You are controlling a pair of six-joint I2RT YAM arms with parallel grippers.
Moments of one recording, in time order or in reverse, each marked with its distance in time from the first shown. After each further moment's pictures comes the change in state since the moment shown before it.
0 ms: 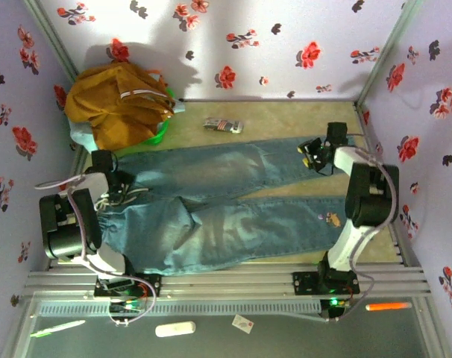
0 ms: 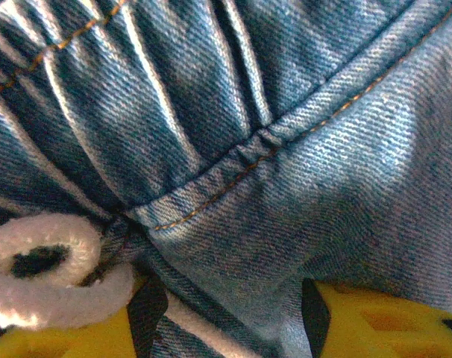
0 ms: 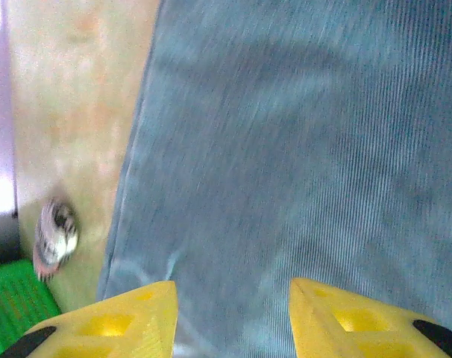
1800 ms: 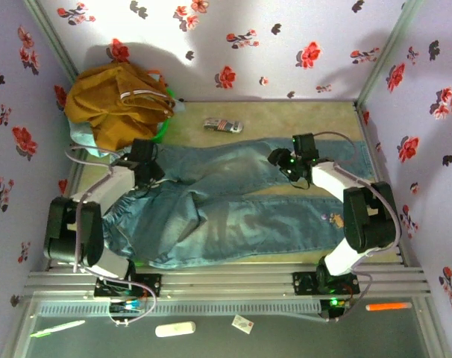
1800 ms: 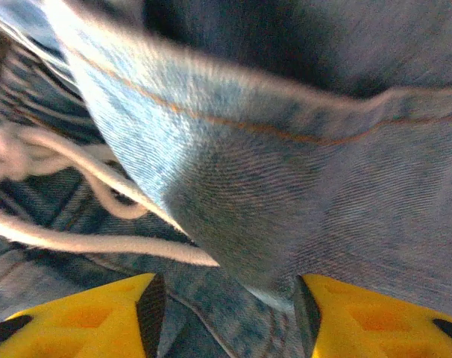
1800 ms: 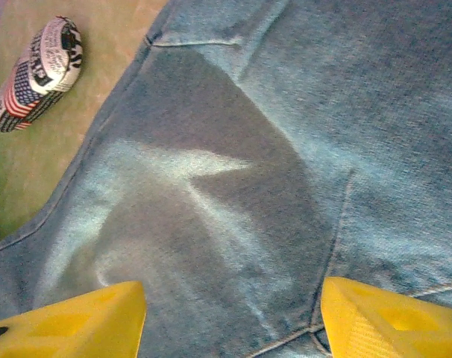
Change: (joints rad) left arm -0.414 -0.060 0.089 -0.105 -0.233 0.134; right arm 0.271 -0.145 -0.159 0.086 0.162 -0.137
